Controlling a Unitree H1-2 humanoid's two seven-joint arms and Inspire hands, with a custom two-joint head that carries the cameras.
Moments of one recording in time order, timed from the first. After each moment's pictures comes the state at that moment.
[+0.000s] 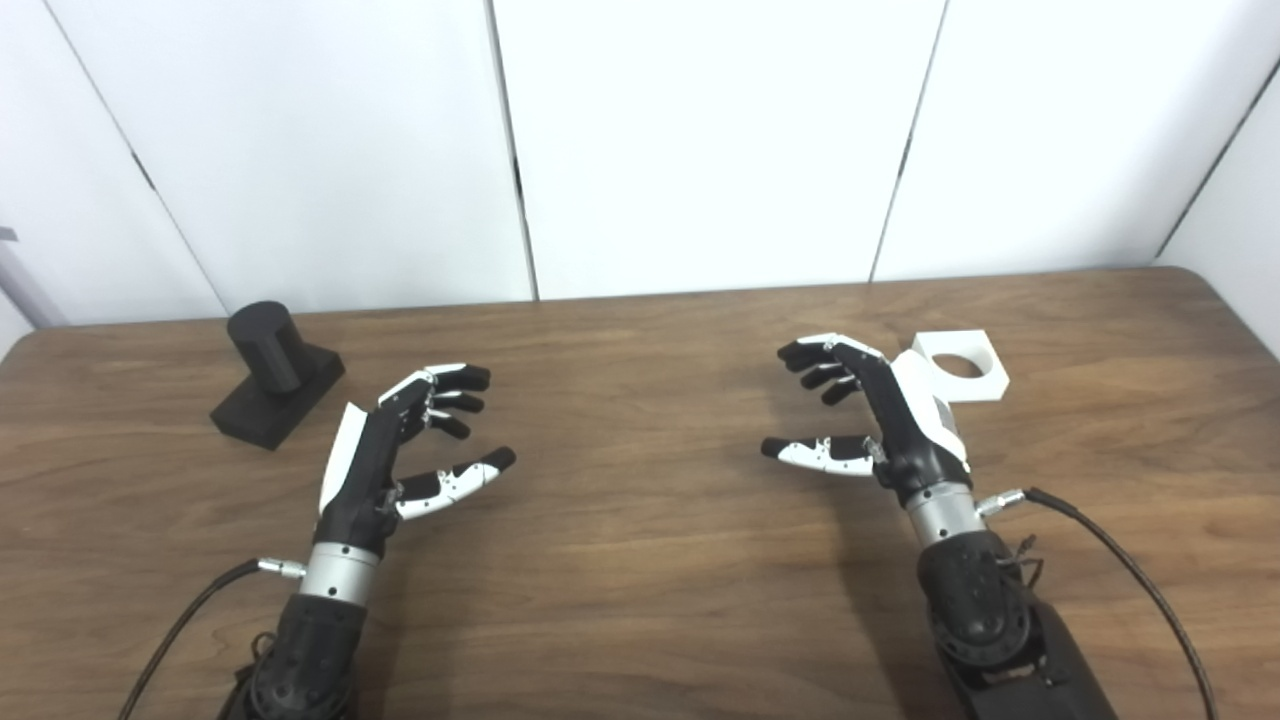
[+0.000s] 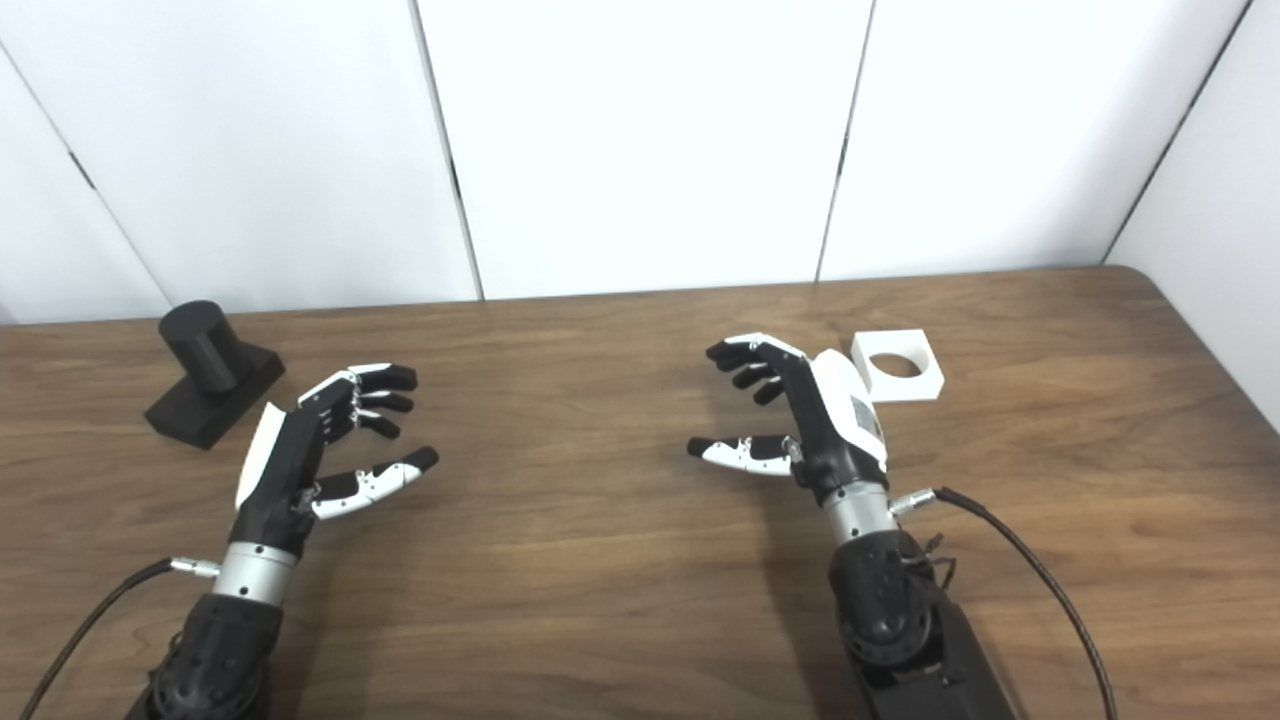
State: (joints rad) left arm -0.22 0.18 -0.03 0.23 0.18 -0.37 -0.03; right arm -0.16 -0.18 0.09 -0.04 -0.53 0.02 -0.12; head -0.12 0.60
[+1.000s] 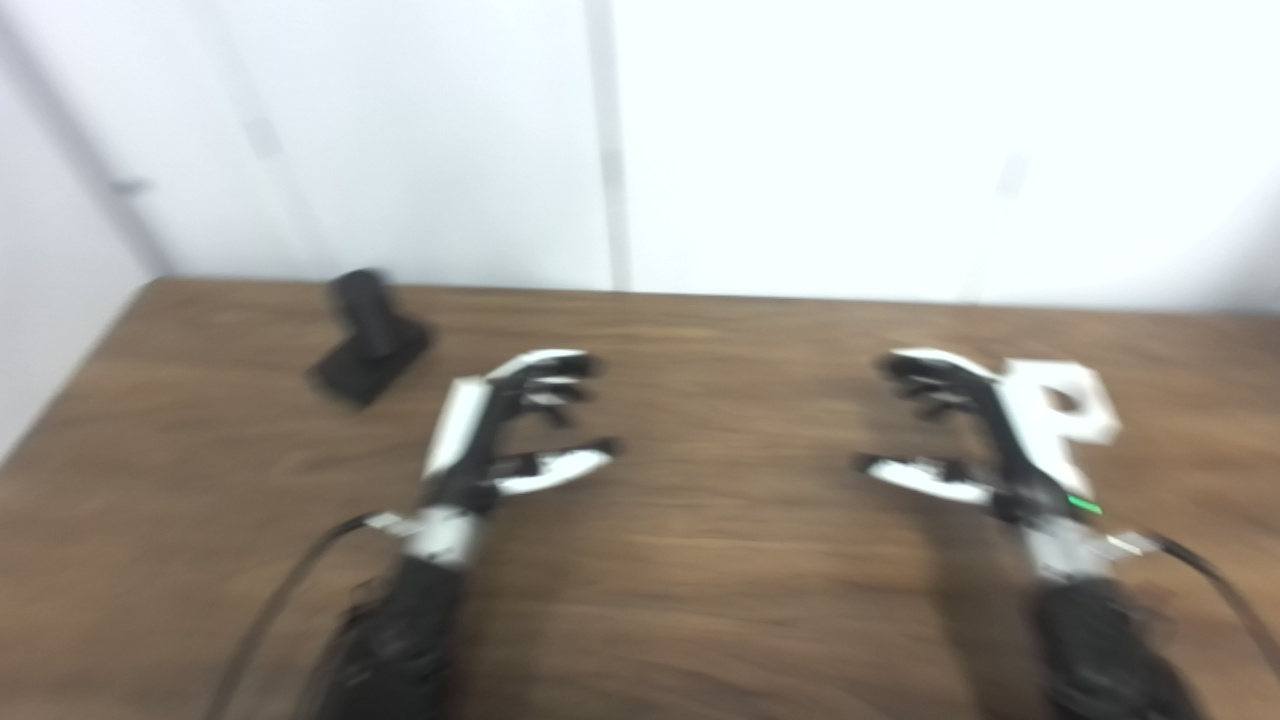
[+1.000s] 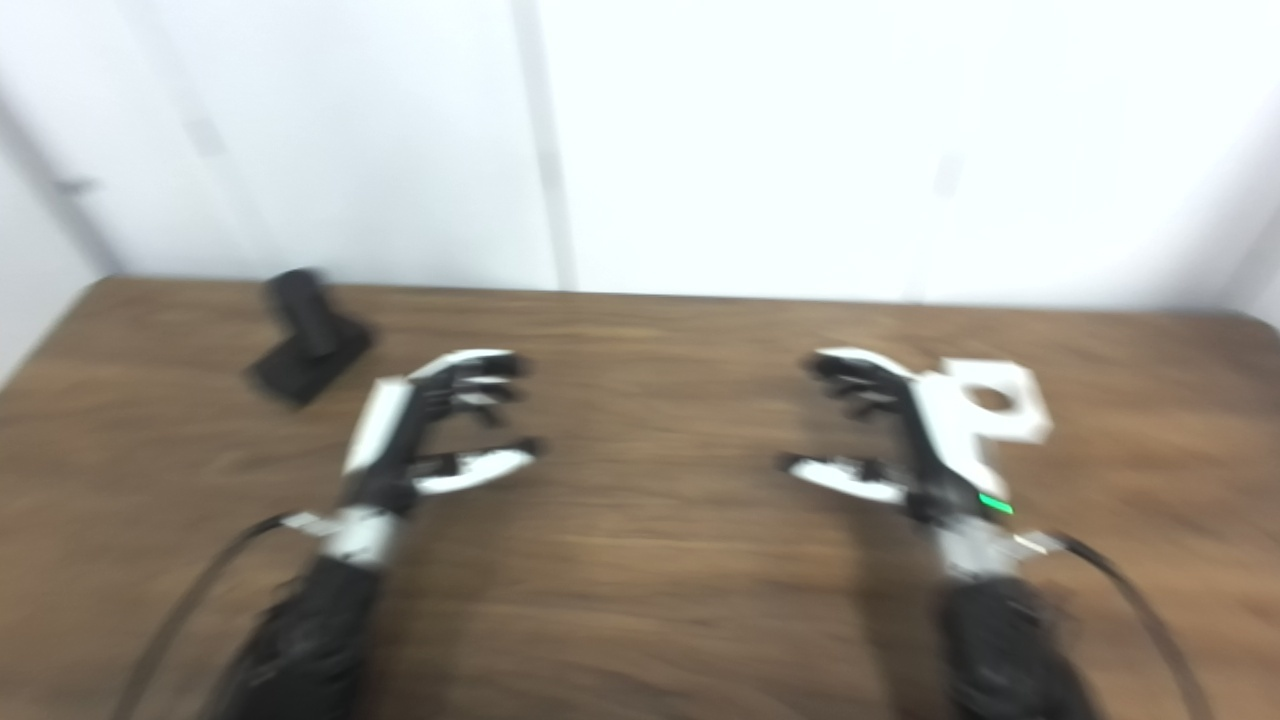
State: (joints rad) left arm -0.22 0.12 -0.08 0.23 0.27 -0.37 0.01; right arm -0.16 -0.25 0.05 -0.05 -0.46 -0.01 -0.09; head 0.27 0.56
